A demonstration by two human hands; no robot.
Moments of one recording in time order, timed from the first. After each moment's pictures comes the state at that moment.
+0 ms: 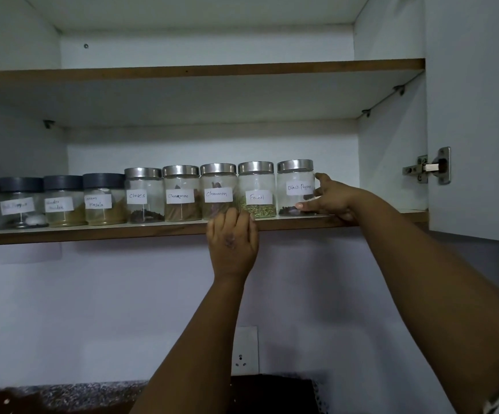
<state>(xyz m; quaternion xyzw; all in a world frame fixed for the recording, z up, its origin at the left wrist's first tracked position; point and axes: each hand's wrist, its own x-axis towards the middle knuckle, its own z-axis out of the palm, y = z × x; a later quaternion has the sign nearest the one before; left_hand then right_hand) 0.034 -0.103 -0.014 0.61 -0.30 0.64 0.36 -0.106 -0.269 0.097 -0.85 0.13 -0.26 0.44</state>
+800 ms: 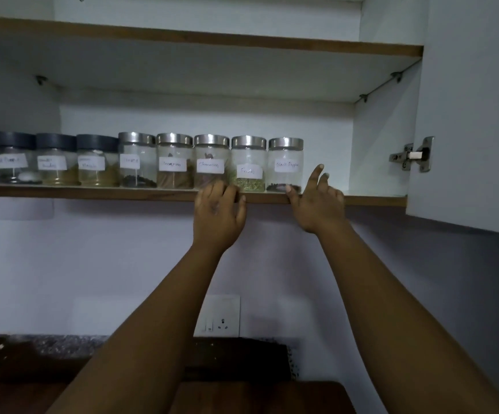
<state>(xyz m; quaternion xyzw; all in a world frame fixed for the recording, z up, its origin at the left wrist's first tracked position) 0.015 -0.078 -0.012 0.64 -0.38 0.57 0.34 -0.122 -0.223 0.029 -0.88 0.29 -0.39 0.02</state>
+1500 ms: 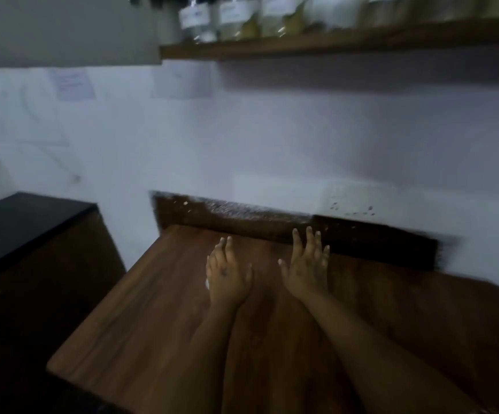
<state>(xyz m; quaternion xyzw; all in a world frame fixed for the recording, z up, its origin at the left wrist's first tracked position) 0.066 0.251 -0.359 0.92 -0.14 0.24 0.28 0.020 0.088 -0.334 -0.96 0.16 -0.19 0.13</state>
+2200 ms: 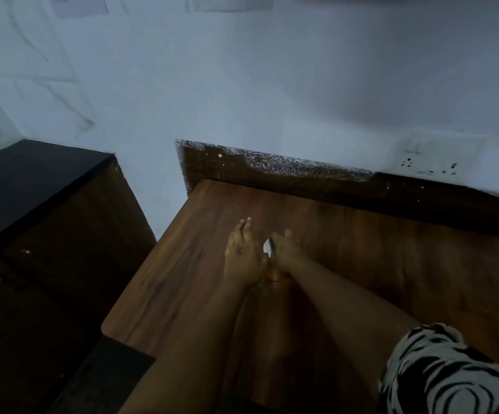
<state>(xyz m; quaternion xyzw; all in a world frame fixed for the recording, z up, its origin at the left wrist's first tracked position) 0.138 0.385 -0.421 0.93 -0.18 0.10 0.29 0.142 0.257 -0.413 -0.96 0.14 0.11 0.22</state>
